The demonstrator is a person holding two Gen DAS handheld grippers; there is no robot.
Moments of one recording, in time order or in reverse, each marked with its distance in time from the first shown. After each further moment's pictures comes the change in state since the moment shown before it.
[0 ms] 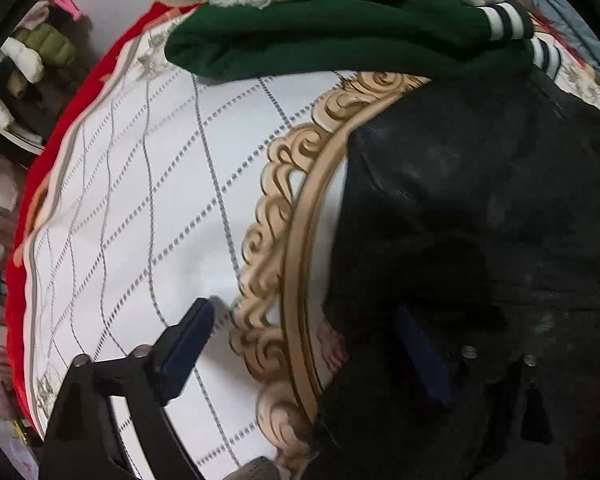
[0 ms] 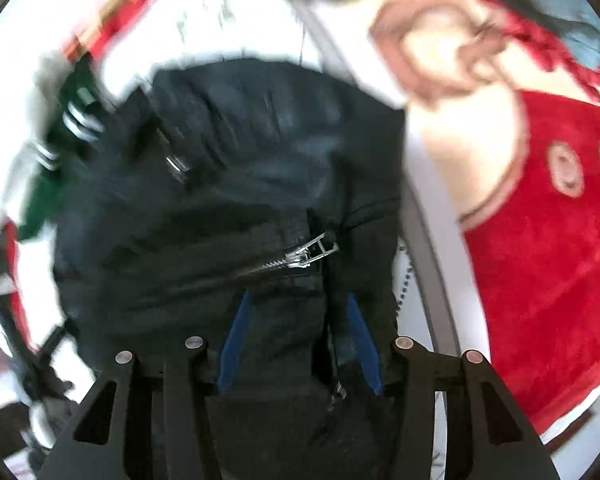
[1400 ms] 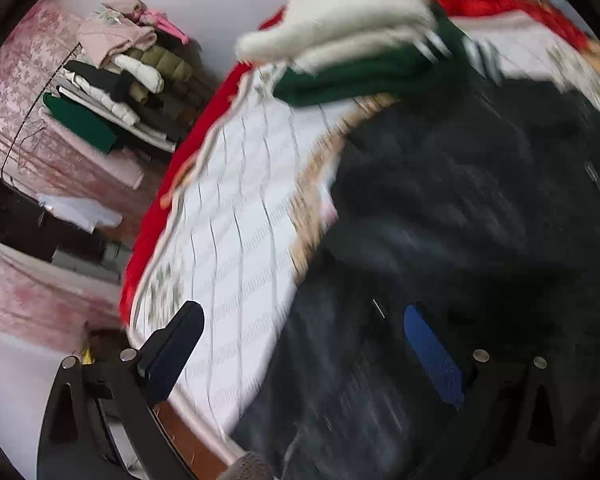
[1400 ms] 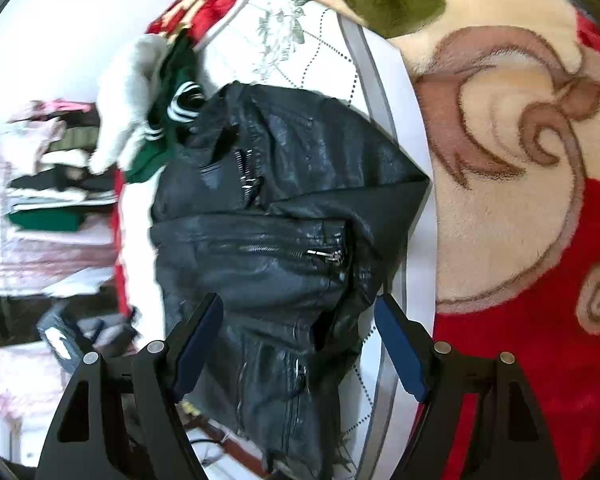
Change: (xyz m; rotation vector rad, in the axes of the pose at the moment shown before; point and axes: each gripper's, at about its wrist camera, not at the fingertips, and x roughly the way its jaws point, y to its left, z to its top) left arm -0.156 -0.126 -0.107 -0.099 -0.021 0.440; right arm -0.051 -0.105 0.069 -0.268 0.144 0.515
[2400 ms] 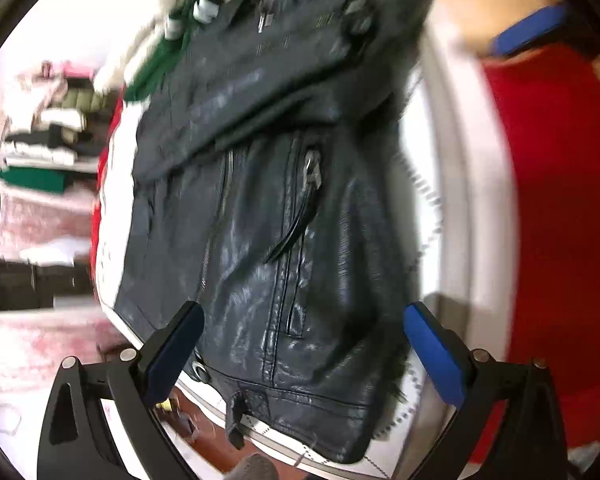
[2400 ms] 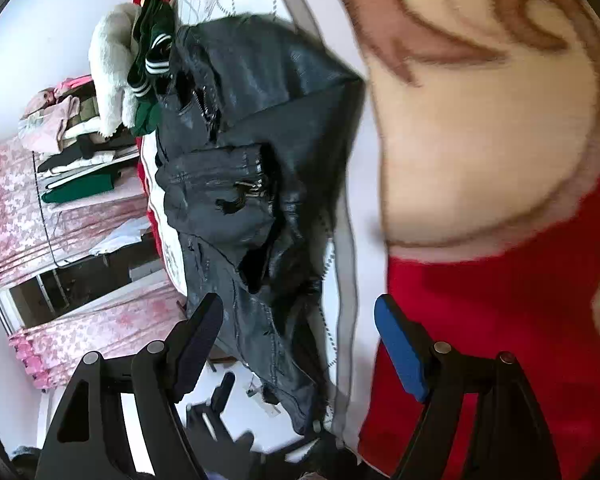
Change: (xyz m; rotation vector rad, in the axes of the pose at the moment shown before) left arm -0.117 -0.231 -0.131 0.349 0.089 -0.053; right arm 0.036 -0.070 -0.009 0.088 0.304 0.168
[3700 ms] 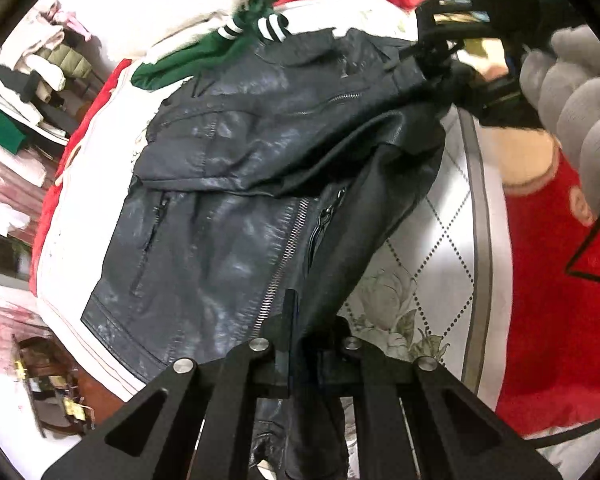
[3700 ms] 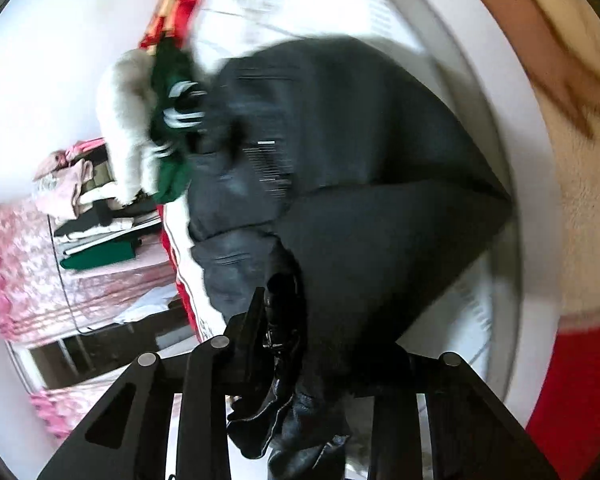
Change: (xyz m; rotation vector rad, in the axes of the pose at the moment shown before) left arm 0.004 0.145 -0.005 -0.224 -0.139 -0.341; right arm 0.047 0.100 0.031 0.091 -0.244 0.050
